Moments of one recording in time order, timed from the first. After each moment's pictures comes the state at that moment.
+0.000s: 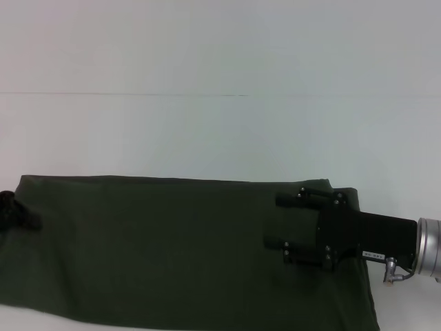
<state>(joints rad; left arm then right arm) -0.60 -1.92 0.39 0.78 2.67 1.53 -2.63 0.56 2.09 -0.68 -0.36 -1.91 -1.53 0.85</state>
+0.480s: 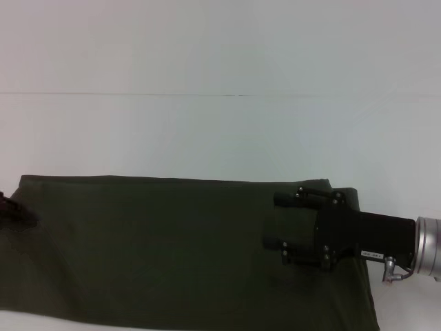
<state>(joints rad) -0.57 -1.93 0.42 0.85 2.66 1.52 -2.61 0.57 2.09 -0.68 -0.36 -1.91 -1.54 0.85</state>
